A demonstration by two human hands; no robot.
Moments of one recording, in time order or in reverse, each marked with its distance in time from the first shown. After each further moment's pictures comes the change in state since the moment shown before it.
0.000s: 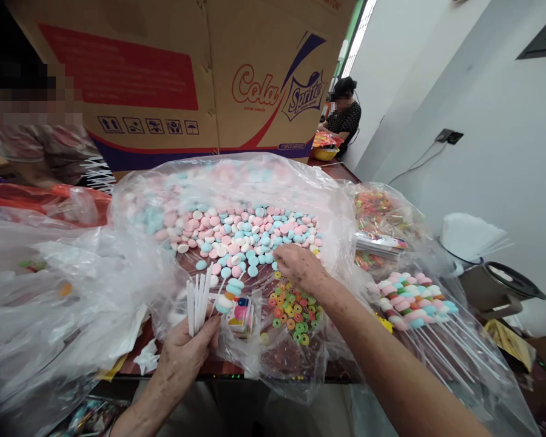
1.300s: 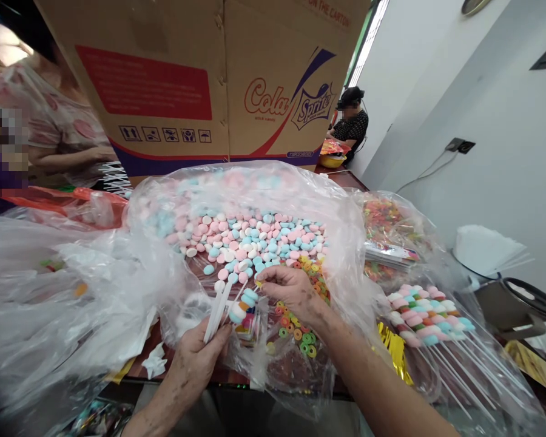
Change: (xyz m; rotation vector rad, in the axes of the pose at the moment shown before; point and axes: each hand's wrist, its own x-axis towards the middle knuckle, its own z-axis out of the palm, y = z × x) left_hand -0.003 0.016 0.000 0.155 -0.076 0.040; right_hand -0.013 -0.046 0.013 1.419 0.074 0.264
